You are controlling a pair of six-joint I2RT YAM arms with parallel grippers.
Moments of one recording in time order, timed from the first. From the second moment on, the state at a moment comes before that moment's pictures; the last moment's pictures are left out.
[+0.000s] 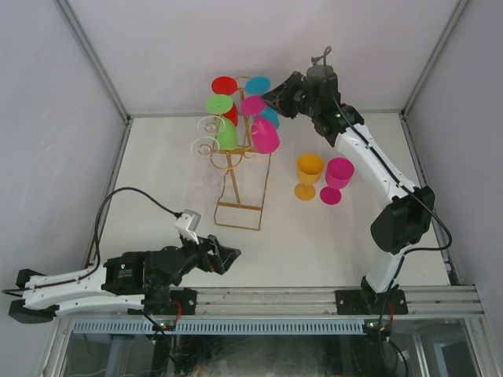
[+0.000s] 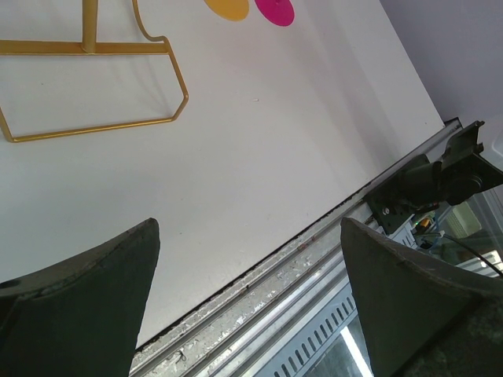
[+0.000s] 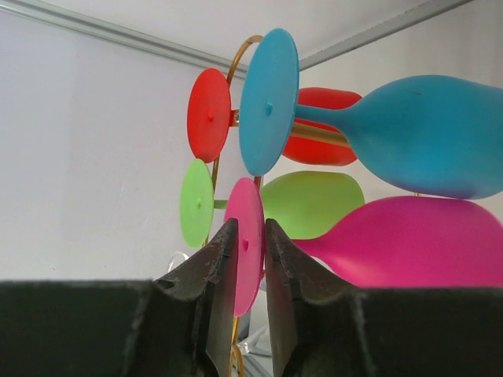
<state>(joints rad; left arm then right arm) -1.41 0.43 0.52 -0.52 -0.60 -0.84 0.44 1.80 1.86 -0.35 -0.21 1.02</state>
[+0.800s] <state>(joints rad) -1.41 0.41 0.52 -0.53 -0.60 -0.85 0.45 1.80 1.86 -0.37 -0.21 1.02</state>
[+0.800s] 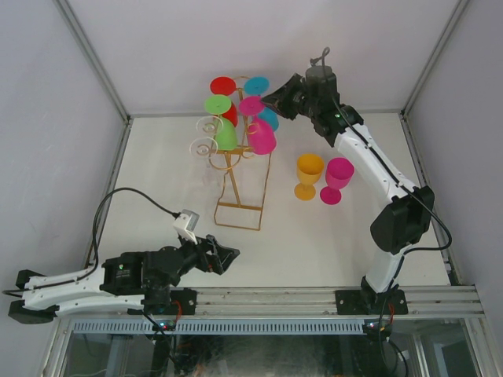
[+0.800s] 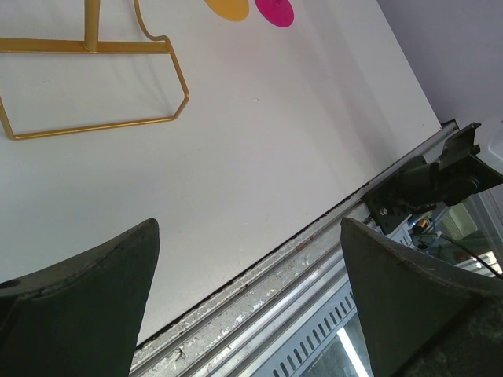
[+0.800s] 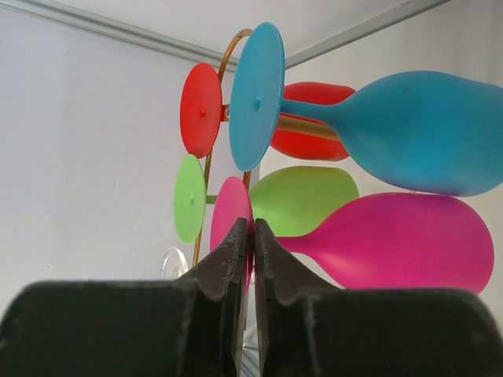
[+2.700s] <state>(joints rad) -1.41 0.44 0.52 -0.53 -0.59 -0.85 0.45 1.74 1.86 -0.36 -0.16 1.02</state>
